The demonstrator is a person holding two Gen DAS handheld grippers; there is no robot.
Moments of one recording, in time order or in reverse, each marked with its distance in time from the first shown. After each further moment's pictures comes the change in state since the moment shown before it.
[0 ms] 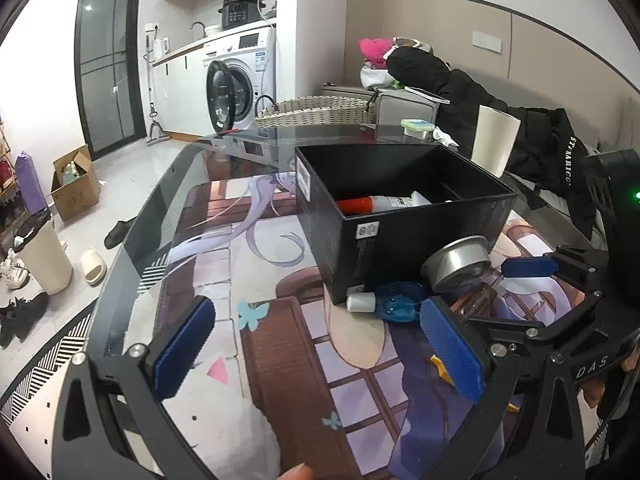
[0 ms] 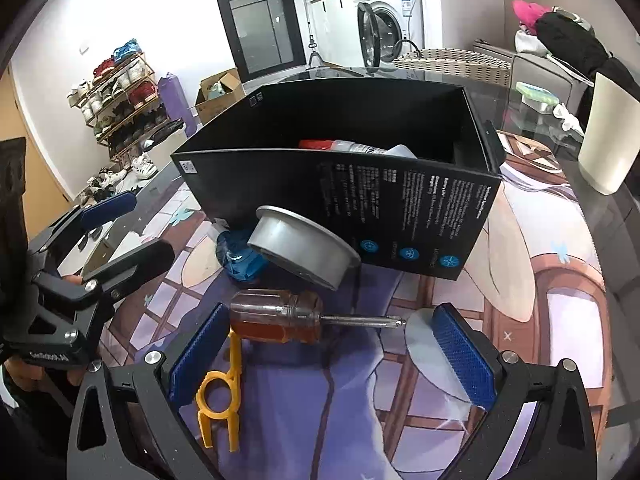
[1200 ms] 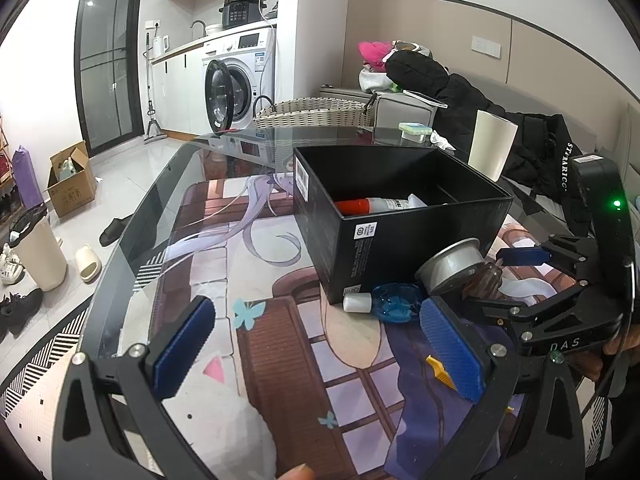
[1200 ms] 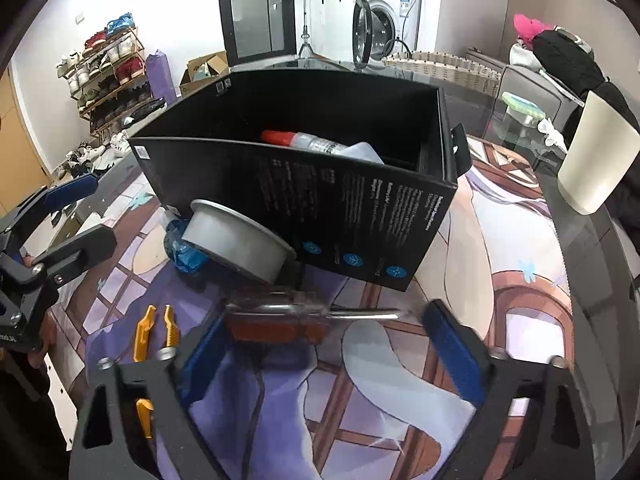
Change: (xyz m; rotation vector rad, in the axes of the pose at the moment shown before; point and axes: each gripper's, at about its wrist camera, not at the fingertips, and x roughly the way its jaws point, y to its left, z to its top) left arm -0.002 -0.001 -0.001 -0.008 -0.005 -0.018; right arm 0.004 -0.013 0.001 -0.095 0.017 -0.108
